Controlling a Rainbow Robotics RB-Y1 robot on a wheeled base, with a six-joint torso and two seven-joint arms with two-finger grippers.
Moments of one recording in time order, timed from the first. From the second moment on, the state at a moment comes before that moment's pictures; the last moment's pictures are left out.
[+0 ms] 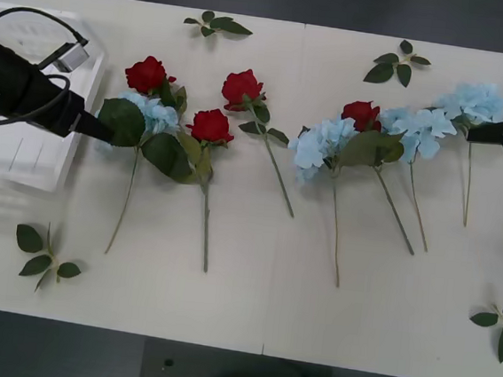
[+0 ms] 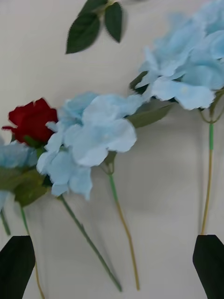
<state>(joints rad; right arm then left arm) -0.57 -1.33 0.55 -1.44 -1.70 0.76 1.46 -0.76 0.97 -0.43 -1.12 1.66 1.31 -1.98</state>
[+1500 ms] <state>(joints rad) -0.85 -0.76 0.55 -0.66 -0.87 0.60 1.26 -0.76 0.77 -0.43 -1.02 1.32 0.99 -1.55</state>
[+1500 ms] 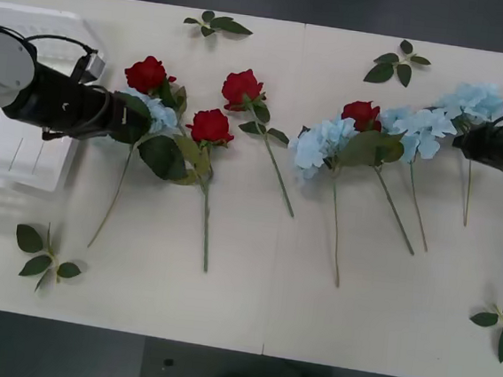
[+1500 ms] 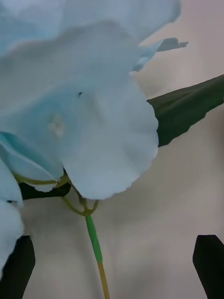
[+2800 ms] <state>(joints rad) -0.90 -0.63 0.55 -0.47 -0.77 0.44 1.19 -0.76 0.68 -0.53 -1.09 0.92 1.00 -1.63</state>
